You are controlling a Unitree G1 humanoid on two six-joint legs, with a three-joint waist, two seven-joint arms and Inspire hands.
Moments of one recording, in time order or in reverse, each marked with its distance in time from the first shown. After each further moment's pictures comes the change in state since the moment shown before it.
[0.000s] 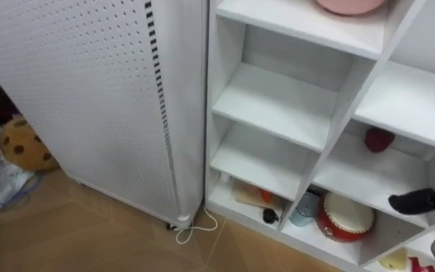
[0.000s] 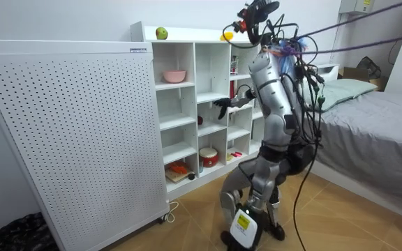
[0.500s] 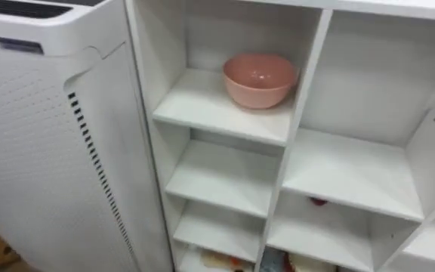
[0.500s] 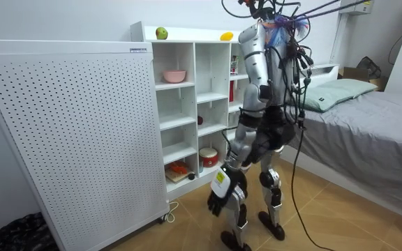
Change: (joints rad) left arm 0.017 -0.123 0.008 0.117 0.091 -0.083 -0.023; right arm 0.760 0.243 -0.005 -0.115 -0.359 -0.039 0.294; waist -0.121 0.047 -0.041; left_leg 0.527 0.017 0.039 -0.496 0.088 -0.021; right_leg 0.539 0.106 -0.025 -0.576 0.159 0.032
